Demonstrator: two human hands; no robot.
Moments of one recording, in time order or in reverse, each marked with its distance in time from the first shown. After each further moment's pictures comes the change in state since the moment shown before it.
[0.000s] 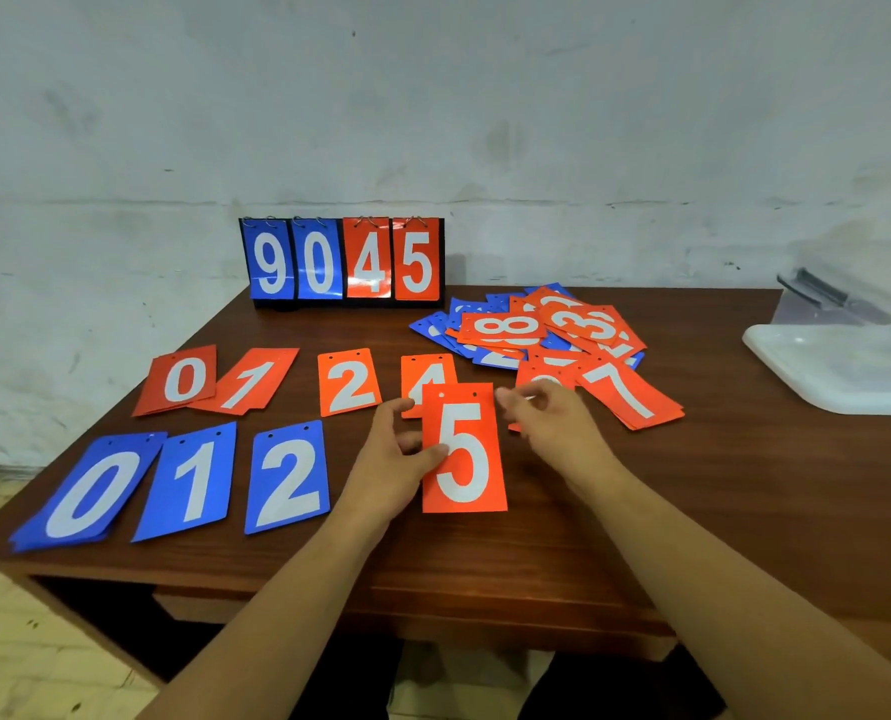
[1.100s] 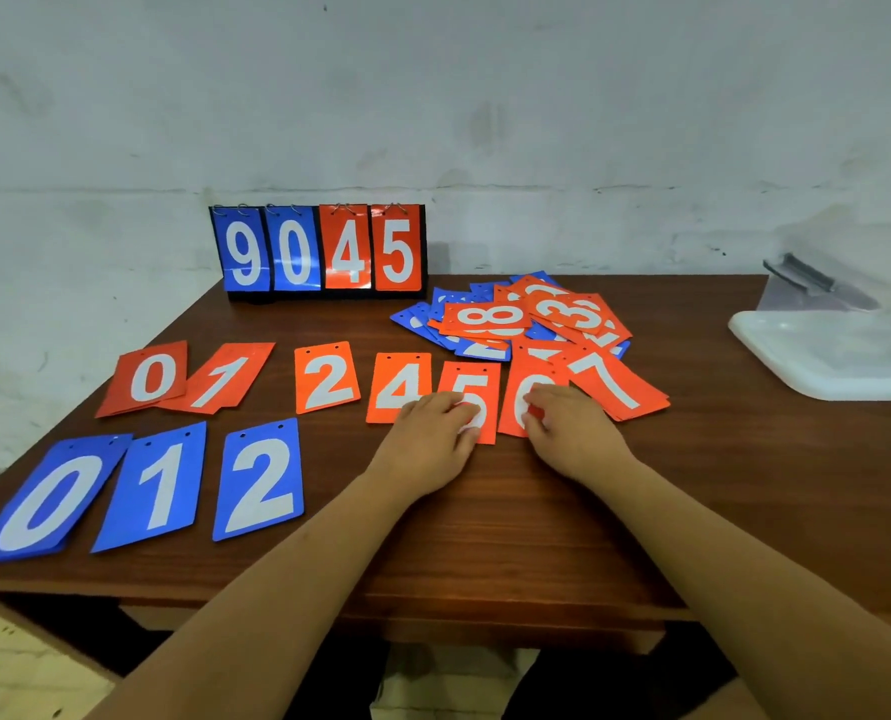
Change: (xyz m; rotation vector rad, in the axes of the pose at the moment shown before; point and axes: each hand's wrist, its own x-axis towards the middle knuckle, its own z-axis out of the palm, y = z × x) left_hand 0.058 -0.005 0.046 1.054 -0.144 0.555; right_hand 0.032 0.043 -0.026 -0.891 -0.073 -0.285
